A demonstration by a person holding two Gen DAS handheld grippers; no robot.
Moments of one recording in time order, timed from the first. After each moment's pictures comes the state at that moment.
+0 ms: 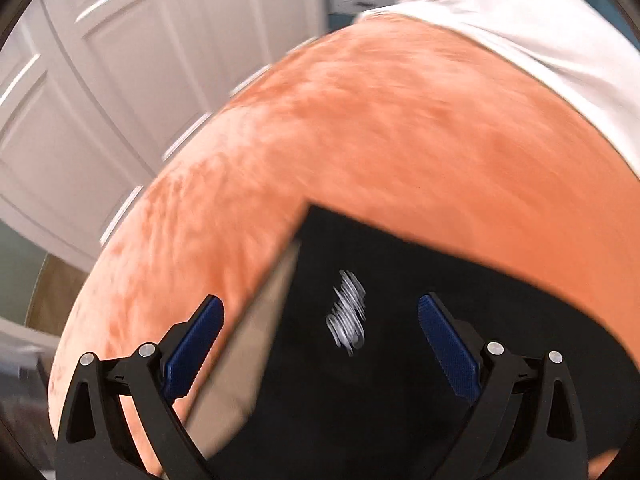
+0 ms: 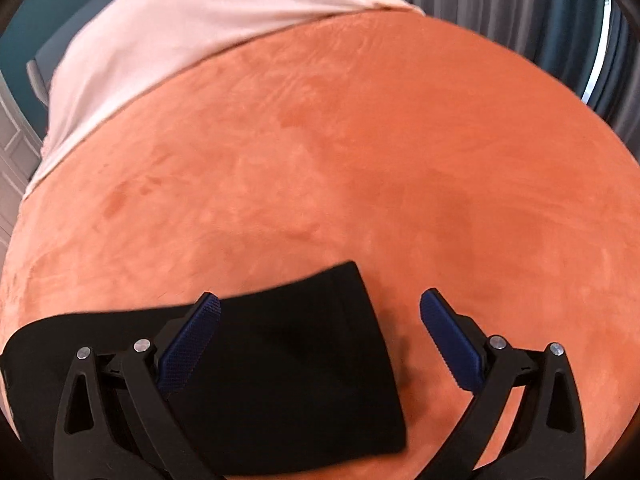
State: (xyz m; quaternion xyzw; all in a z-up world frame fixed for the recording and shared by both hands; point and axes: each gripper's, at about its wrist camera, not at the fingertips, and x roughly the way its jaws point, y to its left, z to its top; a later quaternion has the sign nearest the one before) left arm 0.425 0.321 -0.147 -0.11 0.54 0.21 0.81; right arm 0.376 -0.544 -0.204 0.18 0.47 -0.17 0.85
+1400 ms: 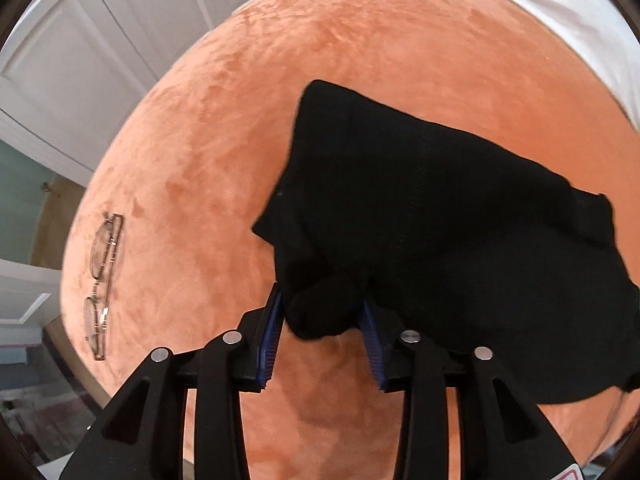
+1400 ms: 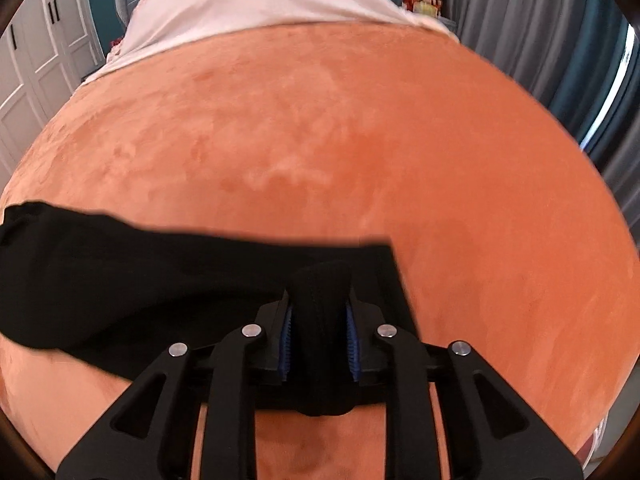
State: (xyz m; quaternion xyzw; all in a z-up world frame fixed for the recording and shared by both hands) left arm 0.186 0.300 -0.128 -0.10 0.63 0.15 0.76; right arm 0.142 -0.490 -0.161 0.04 0.46 -0.08 0.88
